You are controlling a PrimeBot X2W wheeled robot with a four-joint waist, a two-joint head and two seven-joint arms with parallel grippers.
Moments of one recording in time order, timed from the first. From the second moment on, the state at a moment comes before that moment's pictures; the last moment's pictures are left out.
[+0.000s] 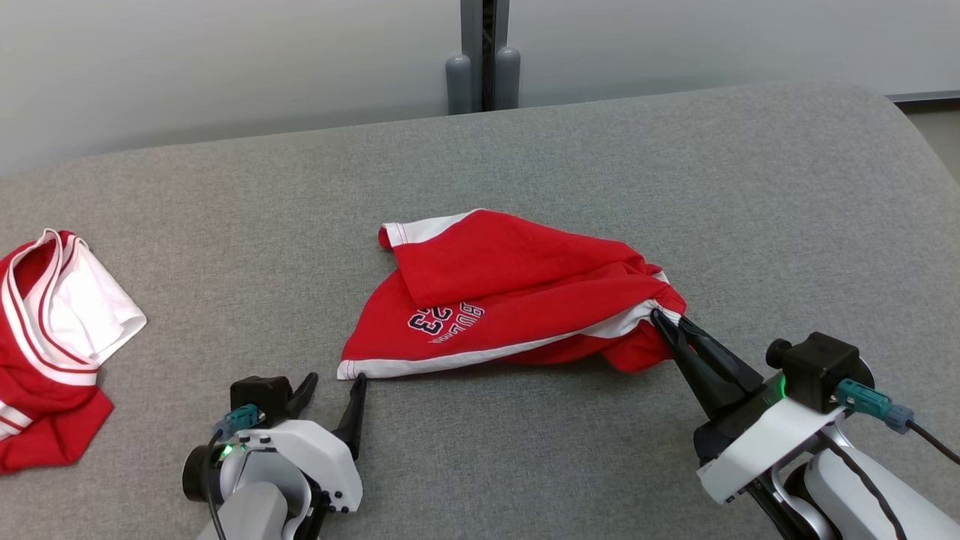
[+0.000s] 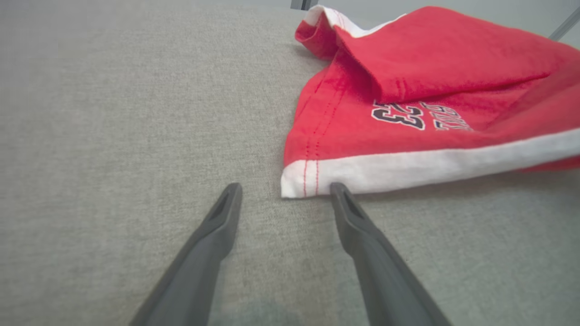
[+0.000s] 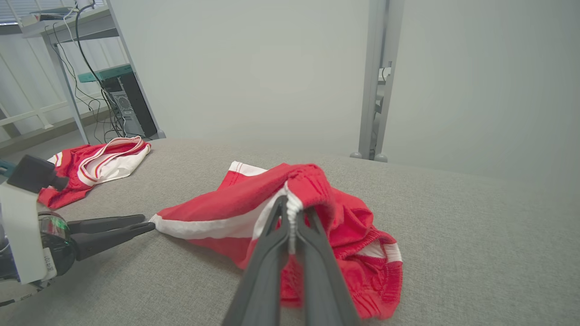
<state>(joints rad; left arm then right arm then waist) -0.45 0.05 -0.34 1.00 -0.46 -0.13 -0.26 -0.36 -0.41 0.66 0.20 0.60 0.13 -0.25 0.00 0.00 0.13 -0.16</state>
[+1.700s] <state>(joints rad) -0.46 0.14 -0.48 0.79 -0.71 -0.13 -0.26 -0.39 -0.42 0.69 0.19 0.76 0.13 -0.22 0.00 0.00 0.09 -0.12</state>
